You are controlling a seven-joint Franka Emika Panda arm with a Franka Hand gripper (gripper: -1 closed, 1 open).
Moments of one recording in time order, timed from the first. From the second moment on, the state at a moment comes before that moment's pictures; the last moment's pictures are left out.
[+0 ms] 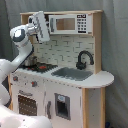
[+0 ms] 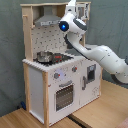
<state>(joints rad) -1.65 -1.46 0.97 -1.41 0.01 2.05 0.23</state>
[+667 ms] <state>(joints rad) -1.53 -1.46 0.98 -1.58 0.01 2.02 0.21</state>
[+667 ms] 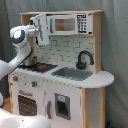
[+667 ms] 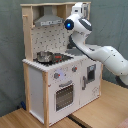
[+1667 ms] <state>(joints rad) -1.37 -1.46 0.93 -1.80 0.01 2.05 0.10</state>
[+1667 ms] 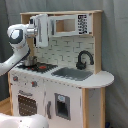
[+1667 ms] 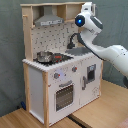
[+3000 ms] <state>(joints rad) -1.23 -1.47 0.90 -2.02 0.01 2.29 0.03</state>
